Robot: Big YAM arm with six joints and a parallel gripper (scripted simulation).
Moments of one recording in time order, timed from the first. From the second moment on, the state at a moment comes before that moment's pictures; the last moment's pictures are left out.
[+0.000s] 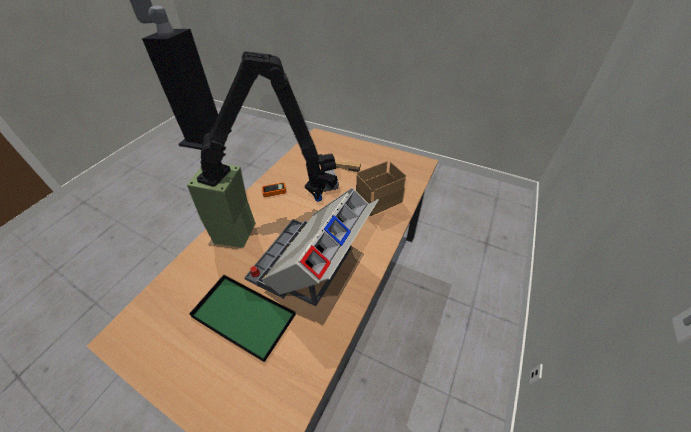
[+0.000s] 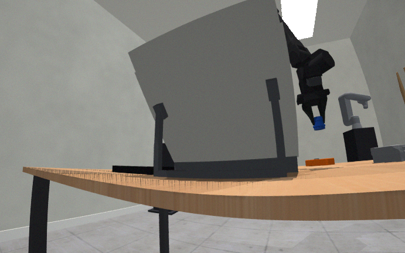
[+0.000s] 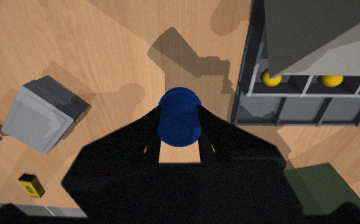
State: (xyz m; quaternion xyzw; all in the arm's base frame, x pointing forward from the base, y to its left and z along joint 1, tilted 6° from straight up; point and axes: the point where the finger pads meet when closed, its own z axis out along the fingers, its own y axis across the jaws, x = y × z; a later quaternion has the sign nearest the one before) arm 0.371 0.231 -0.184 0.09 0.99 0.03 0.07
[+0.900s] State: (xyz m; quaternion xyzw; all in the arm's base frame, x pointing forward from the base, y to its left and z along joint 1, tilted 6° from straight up) arm 0.370 0.233 -0.185 0.09 0.99 0.04 0.08
